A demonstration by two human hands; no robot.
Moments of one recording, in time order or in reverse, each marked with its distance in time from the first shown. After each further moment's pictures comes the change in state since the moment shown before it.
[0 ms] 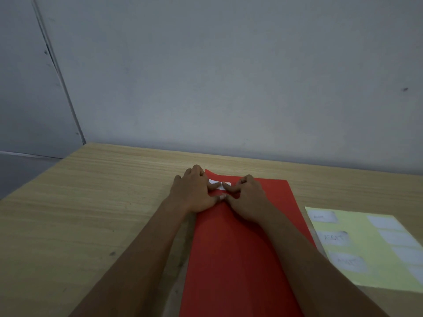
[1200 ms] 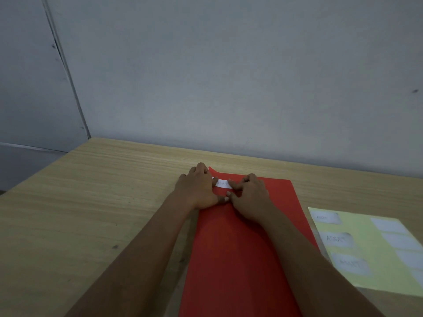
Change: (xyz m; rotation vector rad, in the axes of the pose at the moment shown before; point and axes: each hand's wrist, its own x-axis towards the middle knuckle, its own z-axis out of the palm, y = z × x) left_hand -0.001 0.004 -0.005 0.001 -0.082 -0.025; right_hand 0.001 -0.002 0.004 -0.067 0.011 0.028
